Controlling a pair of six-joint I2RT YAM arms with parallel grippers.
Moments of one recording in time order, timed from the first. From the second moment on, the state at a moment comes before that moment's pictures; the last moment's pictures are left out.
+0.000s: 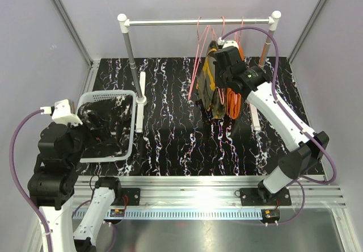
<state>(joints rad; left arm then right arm) -0.04 0.56 1.27 -1.10 -0.07 -0.28 0.57 1.60 1.75 -0.83 0.35 0.32</state>
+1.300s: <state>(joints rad) -0.04 0.57 1.32 -0.80 0.33 -0.39 0.57 1.38 1.81 -0.73 0.26 0.28</state>
